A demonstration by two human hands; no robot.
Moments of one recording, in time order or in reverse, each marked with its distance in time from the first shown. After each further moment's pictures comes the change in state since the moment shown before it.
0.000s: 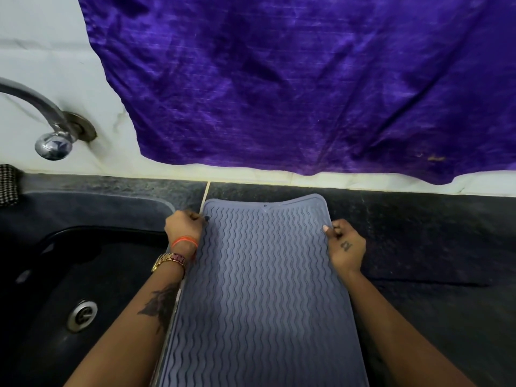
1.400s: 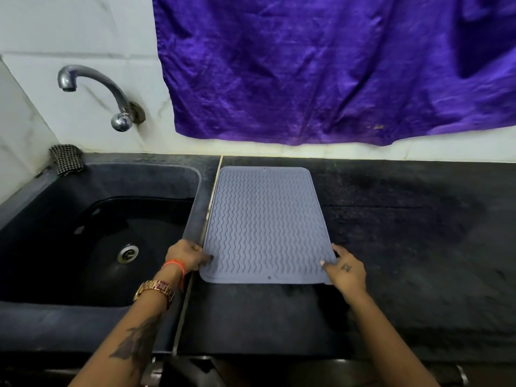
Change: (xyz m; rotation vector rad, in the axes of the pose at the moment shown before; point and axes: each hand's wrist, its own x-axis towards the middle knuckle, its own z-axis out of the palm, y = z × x) left_hand -0.204 -0.119 -0.098 -0.012 -0.434 -0.091; right_hand -0.233 0.013 -0.124 -0.052 -0.272 0.259
